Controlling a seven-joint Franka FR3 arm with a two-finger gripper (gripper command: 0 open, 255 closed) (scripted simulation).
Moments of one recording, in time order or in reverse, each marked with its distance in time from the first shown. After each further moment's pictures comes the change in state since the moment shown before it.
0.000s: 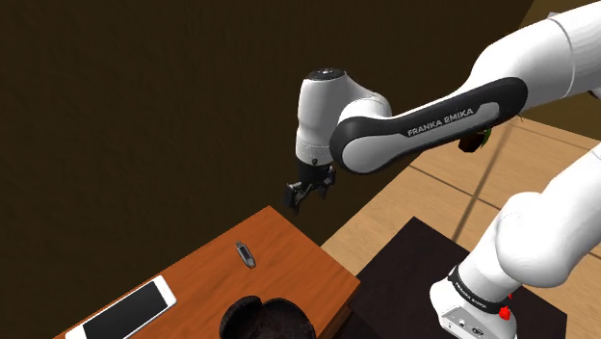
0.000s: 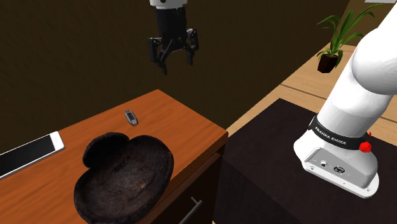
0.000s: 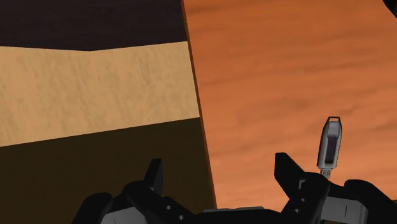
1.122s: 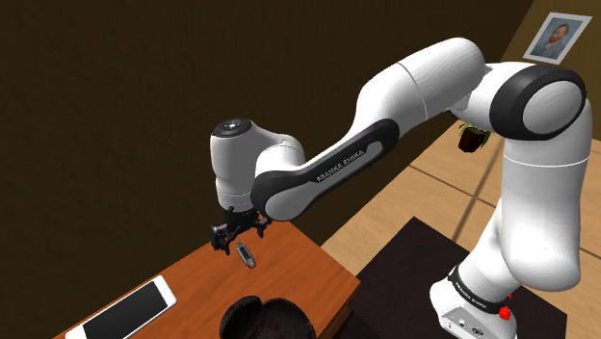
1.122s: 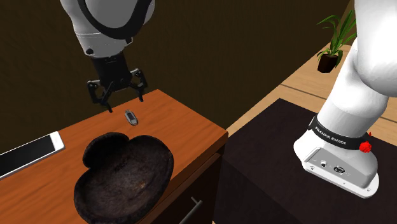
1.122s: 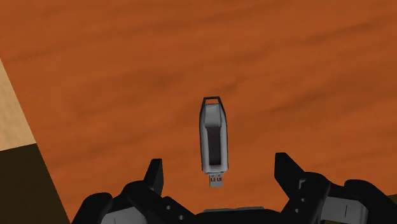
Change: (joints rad) arm 0.174 0.585 0.039 0.451 -0.284 0.064 0.406
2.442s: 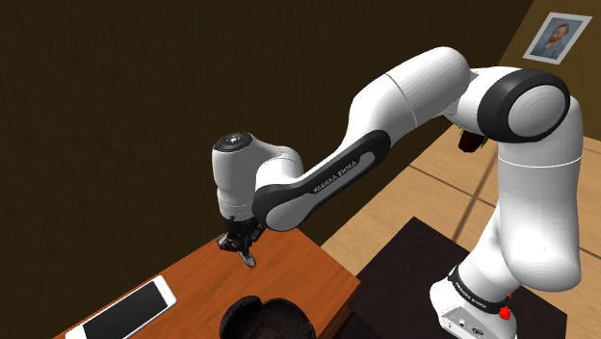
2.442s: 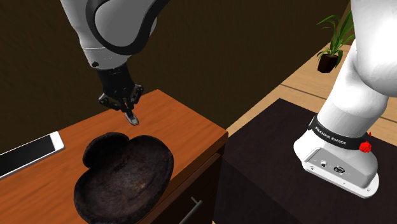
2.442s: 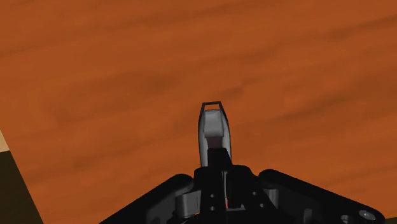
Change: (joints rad) arm 0.010 0.044 -0.016 -0.015 -0.027 0.055 0.018
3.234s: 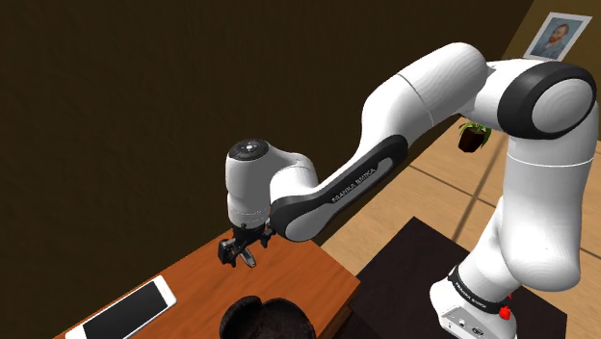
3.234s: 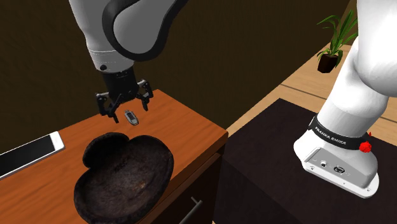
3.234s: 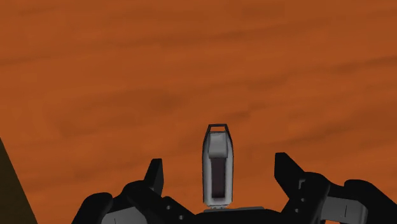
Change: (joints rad) arm -0.014 -0.071 0.020 -0.125 -0.020 0.107 -0.031
